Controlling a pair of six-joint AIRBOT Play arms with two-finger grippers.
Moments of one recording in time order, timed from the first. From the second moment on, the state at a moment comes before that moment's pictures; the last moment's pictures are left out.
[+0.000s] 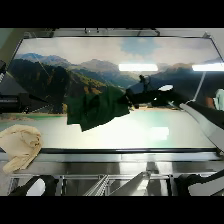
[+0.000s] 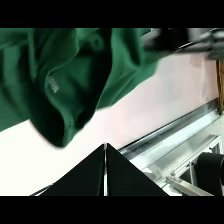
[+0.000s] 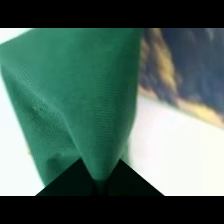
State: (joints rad) left arm 0.42 -1.01 0.97 -2.46 1.54 2.09; right arm 0.20 -1.71 1.14 -0.21 1.01 1.07
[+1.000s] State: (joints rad) left arm 0.23 -1.04 0.97 -2.45 1.52 2.14; right arm -1.06 -1.08 1.01 -1.47 1.33 1.70
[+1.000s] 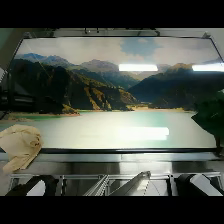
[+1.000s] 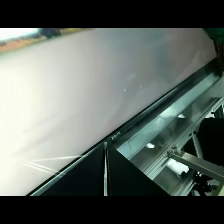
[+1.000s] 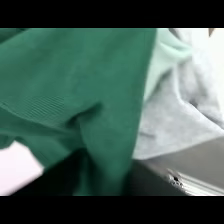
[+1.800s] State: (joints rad) left arm 0.22 -1.10 1.08 -2.46 1.53 2.15; right arm -0.81 -0.94 1.10 -1.05 1.53 1.62
